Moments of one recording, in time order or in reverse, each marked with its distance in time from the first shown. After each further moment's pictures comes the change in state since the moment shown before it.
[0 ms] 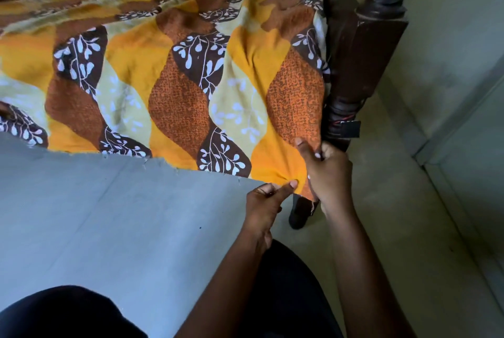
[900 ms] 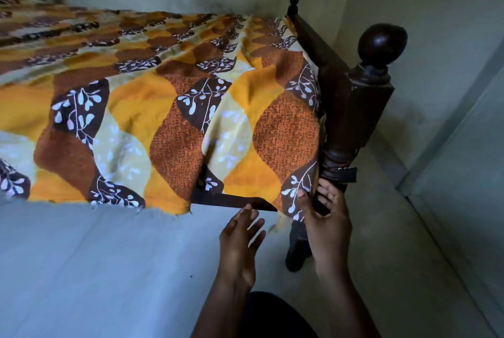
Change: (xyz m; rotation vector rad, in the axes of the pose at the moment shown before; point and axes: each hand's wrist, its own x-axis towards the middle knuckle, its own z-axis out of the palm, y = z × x) left_hand 0.014 0.030 -0.033 -0.433 0.097 -0.118; right_hand -0.013 0.008 0.018 0.234 0.231 0.040
